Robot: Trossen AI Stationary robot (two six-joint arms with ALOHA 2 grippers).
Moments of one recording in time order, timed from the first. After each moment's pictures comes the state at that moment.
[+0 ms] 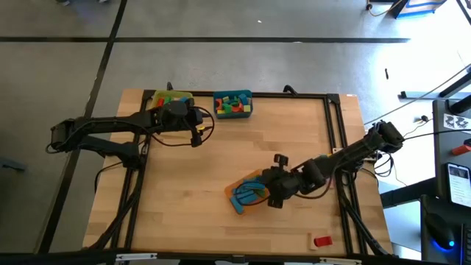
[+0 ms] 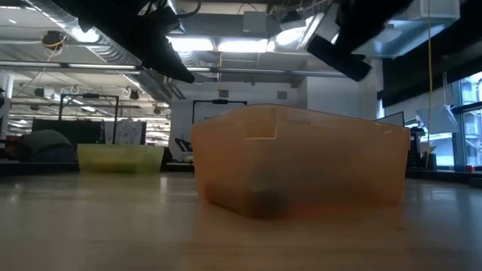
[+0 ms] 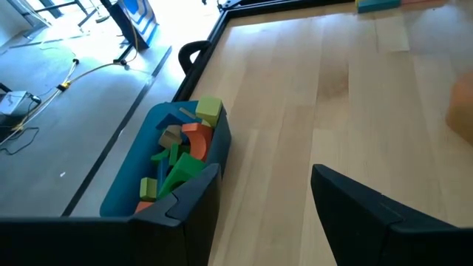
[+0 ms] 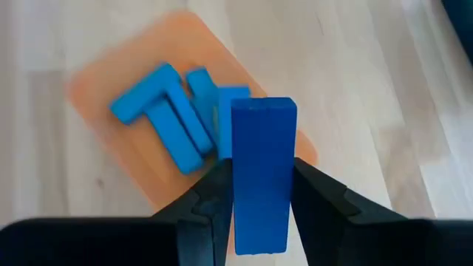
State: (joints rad) left arm 0.30 1.08 0.72 -0.15 -0.13 0.26; right arm 0.46 1.58 1.27 -0.79 0.38 0.51
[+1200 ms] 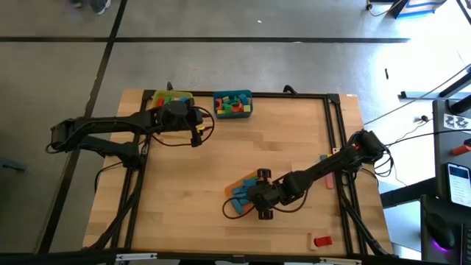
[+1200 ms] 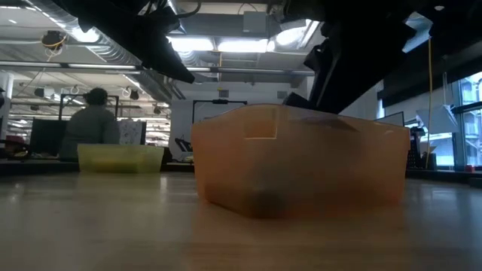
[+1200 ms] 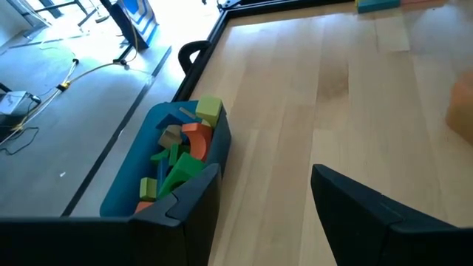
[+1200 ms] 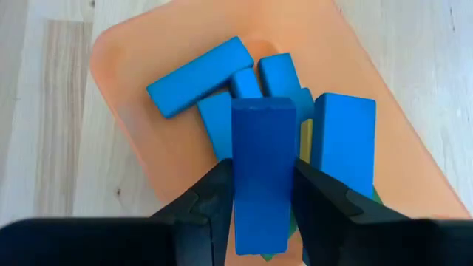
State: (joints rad) left arm 0.30 1.08 0.72 -0.15 -0.13 0.26; right arm 0.46 1.82 1.27 -0.55 0.25 0.35
